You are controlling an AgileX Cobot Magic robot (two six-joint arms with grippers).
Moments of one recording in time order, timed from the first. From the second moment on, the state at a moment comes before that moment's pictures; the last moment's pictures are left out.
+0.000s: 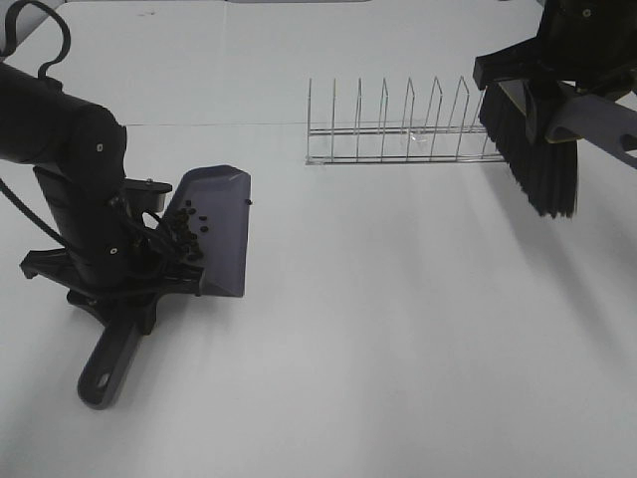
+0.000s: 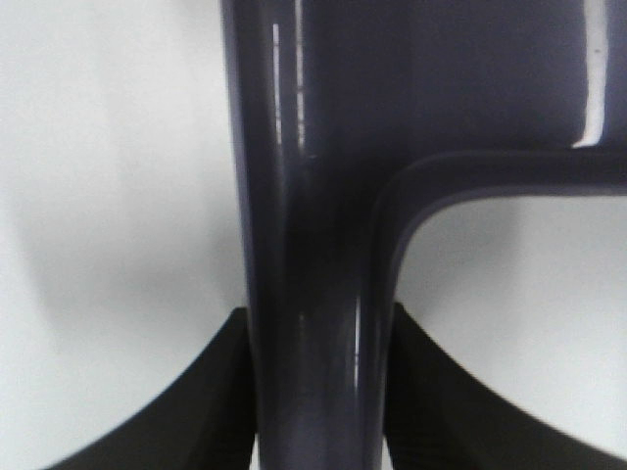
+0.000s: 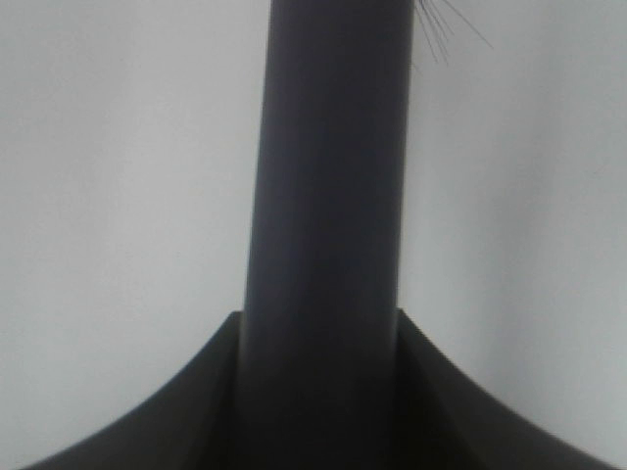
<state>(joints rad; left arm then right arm) -0.43 2.06 -1.14 0.04 0.77 -0.37 0.24 1.89 -1.60 -0.16 1.24 0.22</state>
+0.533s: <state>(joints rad) -0.43 2.06 -1.14 0.05 0.77 -0.37 0.24 2.01 -1.60 -0.12 1.23 0.22</state>
